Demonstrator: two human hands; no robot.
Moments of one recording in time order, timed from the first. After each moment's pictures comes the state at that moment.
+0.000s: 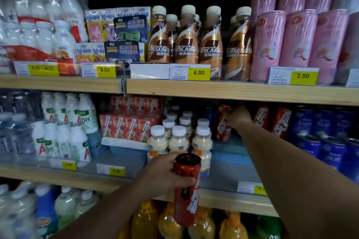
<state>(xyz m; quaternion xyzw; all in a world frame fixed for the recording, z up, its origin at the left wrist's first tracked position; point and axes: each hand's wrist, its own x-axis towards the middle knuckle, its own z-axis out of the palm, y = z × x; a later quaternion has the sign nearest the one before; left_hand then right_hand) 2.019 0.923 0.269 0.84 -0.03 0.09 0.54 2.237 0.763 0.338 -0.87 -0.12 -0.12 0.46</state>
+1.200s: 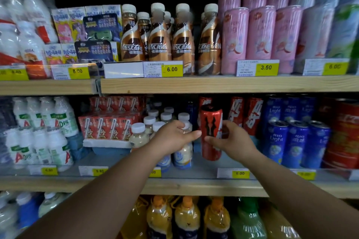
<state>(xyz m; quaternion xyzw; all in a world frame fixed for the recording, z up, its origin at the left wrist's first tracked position) 2.066 0.865 0.327 0.87 0.07 0.09 0.48 2.128 0.695 0.300 -0.84 -0.20 -0.08 0.49</state>
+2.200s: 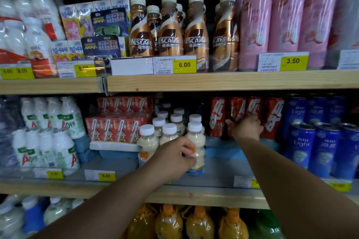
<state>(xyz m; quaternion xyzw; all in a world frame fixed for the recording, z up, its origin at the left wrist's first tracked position) 2.050 0.891 0.293 0.90 0.03 0.09 0.42 2.244 0.733 0.275 -0.87 0.04 -0.22 0.44</state>
